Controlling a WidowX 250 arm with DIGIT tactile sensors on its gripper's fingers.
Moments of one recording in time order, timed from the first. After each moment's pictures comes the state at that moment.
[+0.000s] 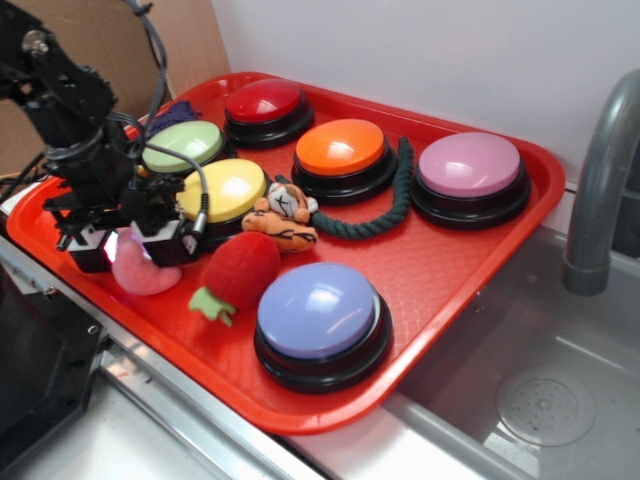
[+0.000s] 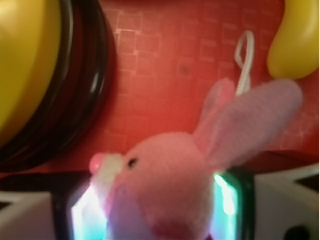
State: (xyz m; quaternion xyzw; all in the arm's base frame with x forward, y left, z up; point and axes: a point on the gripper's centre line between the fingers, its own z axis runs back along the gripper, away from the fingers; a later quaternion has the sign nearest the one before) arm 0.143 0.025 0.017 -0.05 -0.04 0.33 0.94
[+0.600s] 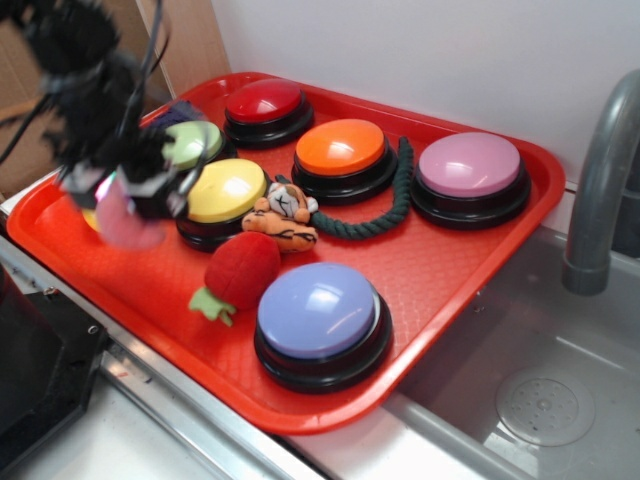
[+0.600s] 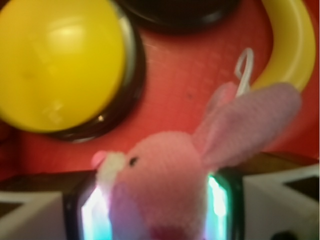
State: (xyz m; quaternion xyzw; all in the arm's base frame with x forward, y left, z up) arm 0.170 0.015 0.076 -0.03 -0.01 0.17 0.99
